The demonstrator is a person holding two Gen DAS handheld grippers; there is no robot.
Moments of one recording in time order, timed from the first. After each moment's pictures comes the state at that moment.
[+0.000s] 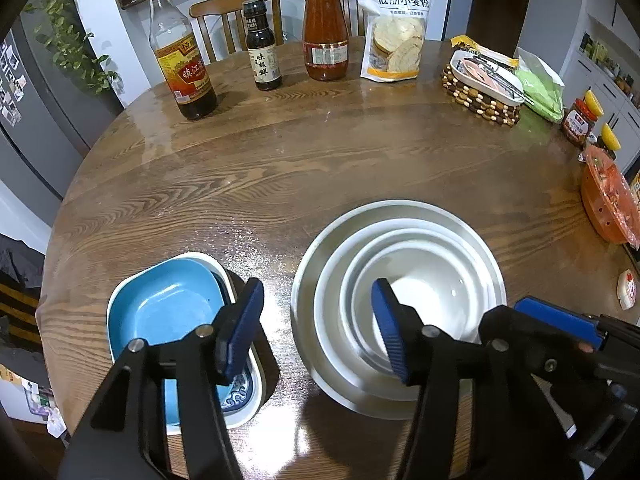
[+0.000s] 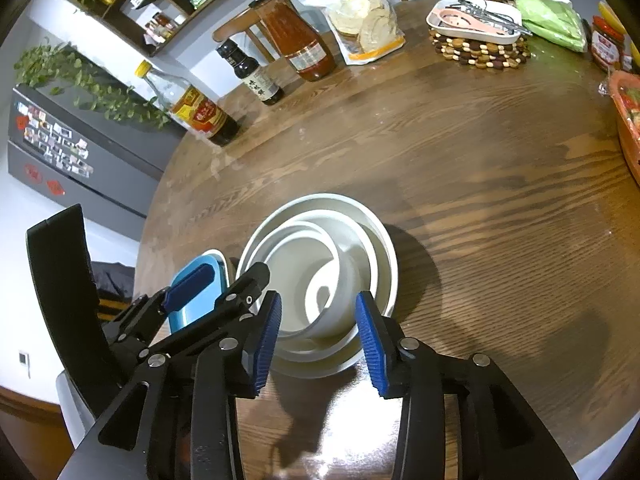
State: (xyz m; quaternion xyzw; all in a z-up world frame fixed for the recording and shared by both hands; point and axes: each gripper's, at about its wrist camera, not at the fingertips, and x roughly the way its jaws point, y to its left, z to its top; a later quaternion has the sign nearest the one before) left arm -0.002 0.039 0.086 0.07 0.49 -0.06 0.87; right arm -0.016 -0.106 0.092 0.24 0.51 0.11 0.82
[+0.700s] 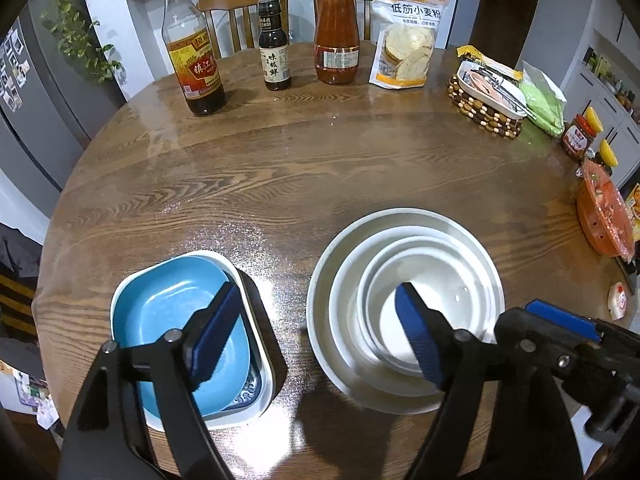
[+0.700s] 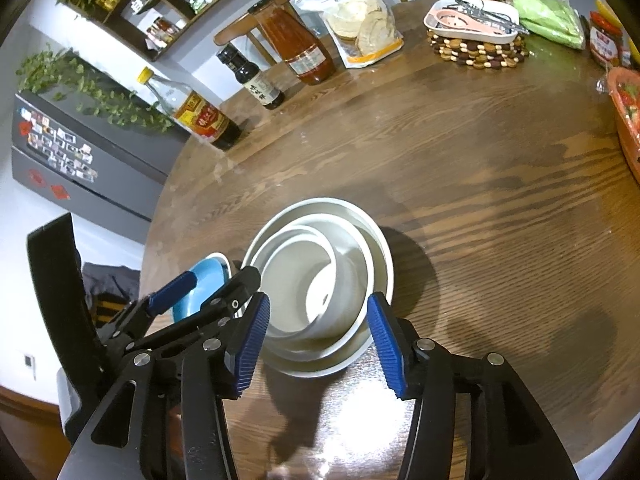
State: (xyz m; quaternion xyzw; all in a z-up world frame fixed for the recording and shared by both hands) left arm 0.000 0.054 0.094 0.04 0.49 -0.07 0.87; right arm -0.019 -0.112 0.093 0.26 0.50 0.12 0.82
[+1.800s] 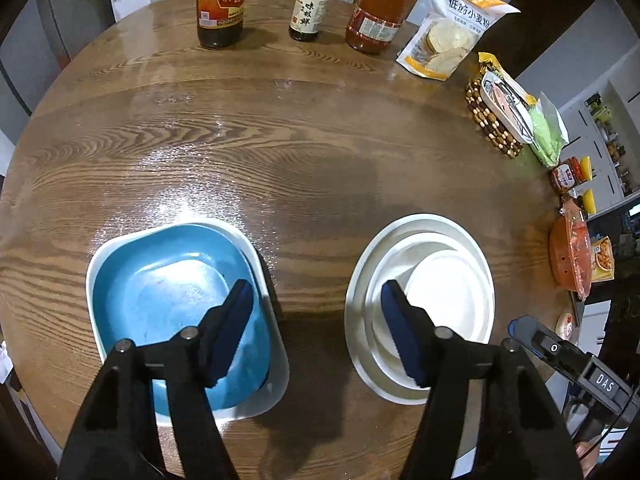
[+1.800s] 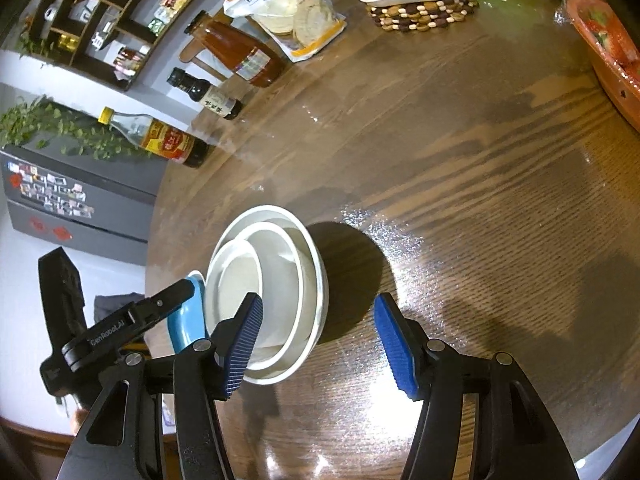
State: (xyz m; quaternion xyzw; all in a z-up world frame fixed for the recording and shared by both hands) left arm 0.032 0.104 0.087 -0.08 0.58 -0.10 0.80; right arm -0.019 -0.156 0.060 0.33 0.52 0.09 0.78
